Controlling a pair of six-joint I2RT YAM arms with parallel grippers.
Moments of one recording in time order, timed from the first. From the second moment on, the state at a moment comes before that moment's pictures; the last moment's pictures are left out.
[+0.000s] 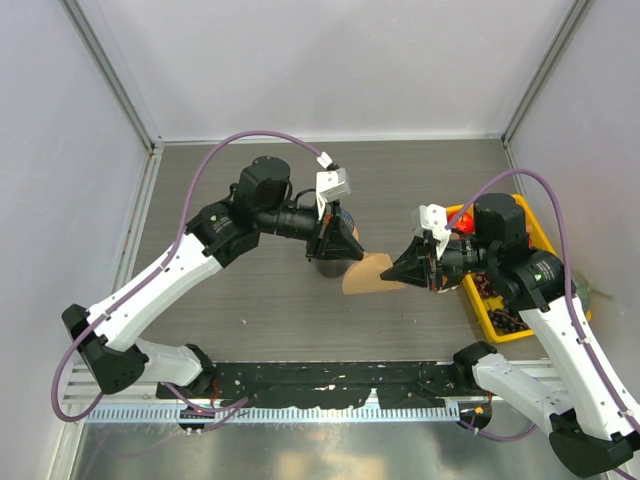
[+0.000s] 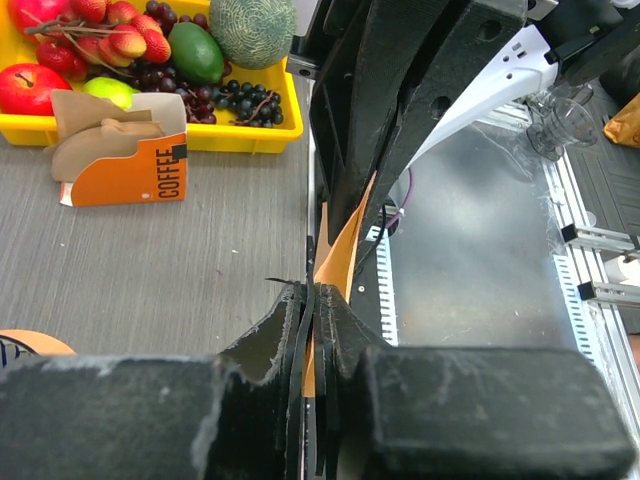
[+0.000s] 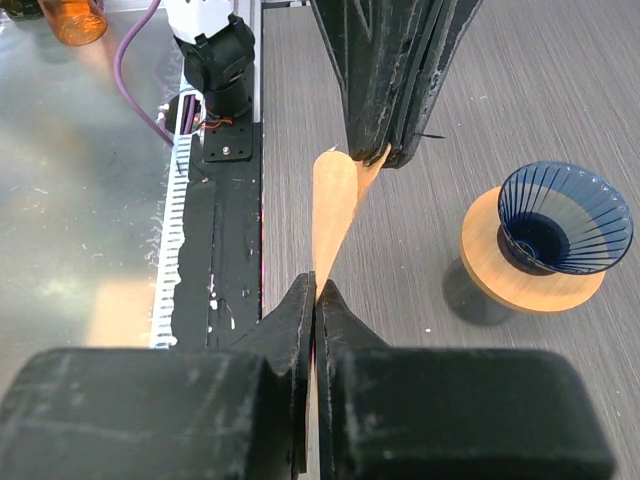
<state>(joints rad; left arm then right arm) -0.82 1.33 1.46 -0.46 0.81 -0.09 0.42 0.85 1.15 -0.80 -1.03 -0.42</state>
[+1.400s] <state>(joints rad) -0.81 1.31 1.45 -0.47 0.86 -0.09 0.43 0.87 1.15 -0.81 -1.01 -0.45</state>
